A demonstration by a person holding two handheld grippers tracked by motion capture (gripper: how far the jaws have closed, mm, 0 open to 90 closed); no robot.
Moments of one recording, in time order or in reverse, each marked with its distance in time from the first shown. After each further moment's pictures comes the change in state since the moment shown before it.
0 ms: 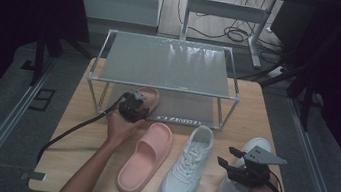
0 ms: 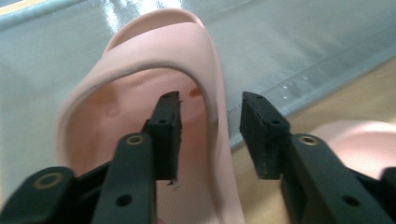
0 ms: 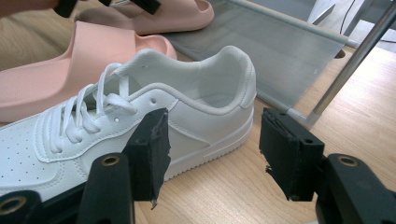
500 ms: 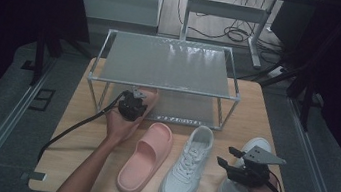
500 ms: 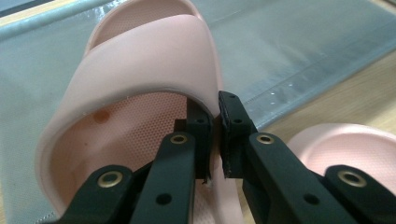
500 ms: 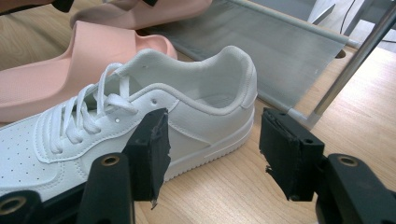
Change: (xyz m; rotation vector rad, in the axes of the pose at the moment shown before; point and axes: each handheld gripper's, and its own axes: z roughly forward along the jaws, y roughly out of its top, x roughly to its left) left arm 0.002 0.006 0.003 -0.013 -0.020 0.027; right arm 0.001 0.000 0.001 0.002 0.001 0.000
